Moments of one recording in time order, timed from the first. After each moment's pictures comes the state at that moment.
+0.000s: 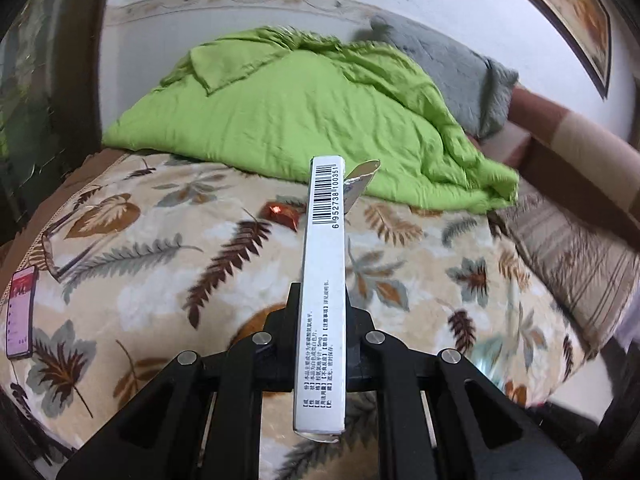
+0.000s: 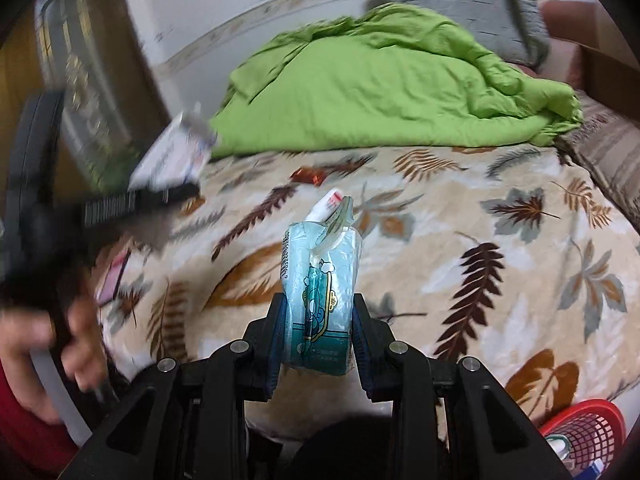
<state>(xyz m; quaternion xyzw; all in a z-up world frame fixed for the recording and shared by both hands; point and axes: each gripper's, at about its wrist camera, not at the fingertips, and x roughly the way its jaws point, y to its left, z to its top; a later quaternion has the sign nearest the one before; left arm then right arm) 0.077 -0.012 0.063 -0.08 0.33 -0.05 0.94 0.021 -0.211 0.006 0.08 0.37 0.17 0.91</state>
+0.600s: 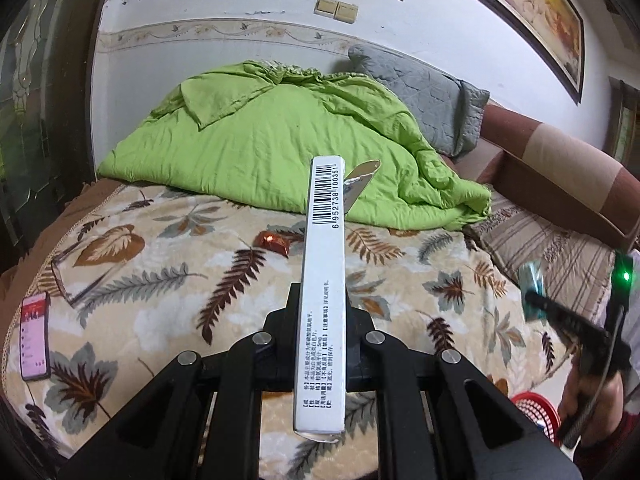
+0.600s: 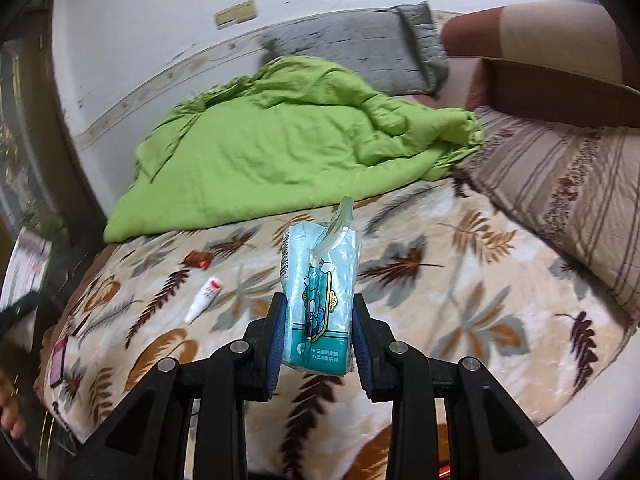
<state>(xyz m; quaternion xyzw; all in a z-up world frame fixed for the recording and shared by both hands) 0.035 0.002 0.097 -0.07 0.30 -0.09 0.95 0.050 -0.347 0.052 0.12 0.31 0.00 0.94</state>
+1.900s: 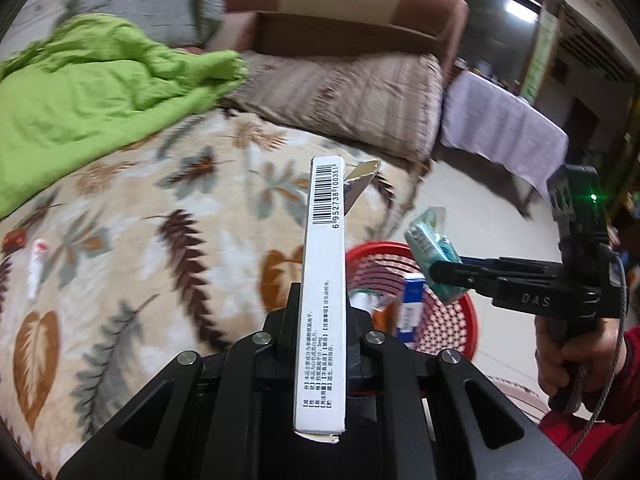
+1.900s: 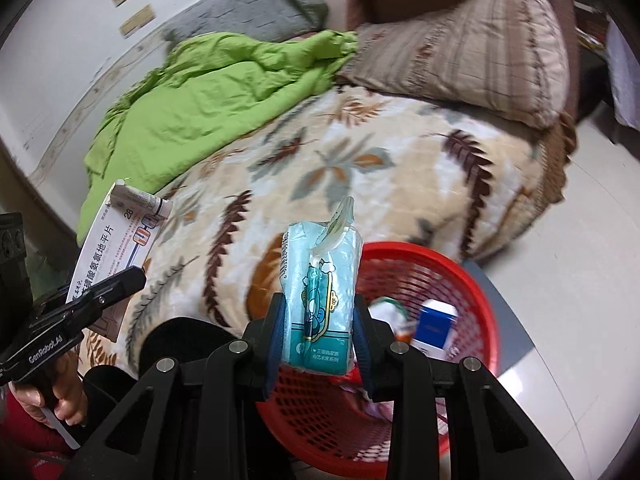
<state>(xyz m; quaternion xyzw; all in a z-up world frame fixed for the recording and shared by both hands) -0.025 -0.238 0.013 0.10 0.39 -0.46 0.79 -0.141 -0.426 -0.018 0.25 0.39 -0.08 0.88</state>
